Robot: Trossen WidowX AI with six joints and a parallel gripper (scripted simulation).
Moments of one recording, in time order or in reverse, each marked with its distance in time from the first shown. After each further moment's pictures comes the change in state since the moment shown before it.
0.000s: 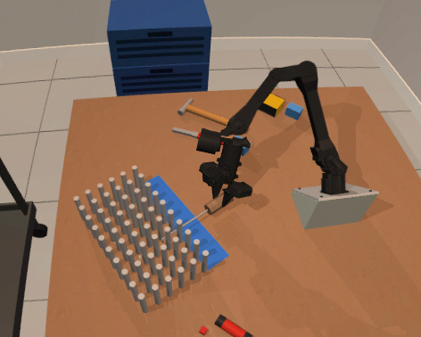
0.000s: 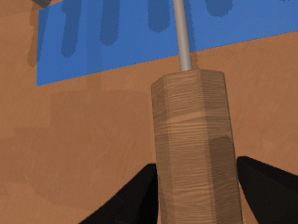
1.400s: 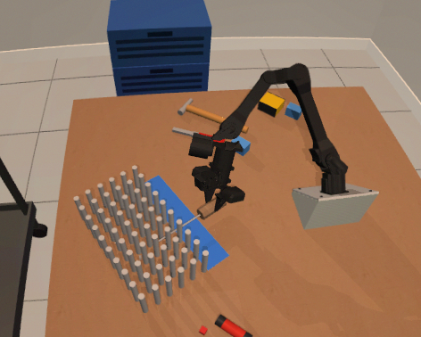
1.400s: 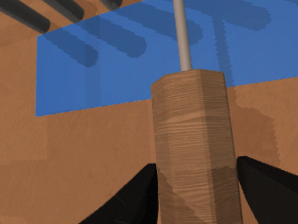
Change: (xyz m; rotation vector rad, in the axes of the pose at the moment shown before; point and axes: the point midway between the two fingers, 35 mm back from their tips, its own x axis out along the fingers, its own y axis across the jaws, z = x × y) arm 0.011 0.000 0.026 0.001 -0.002 -0.001
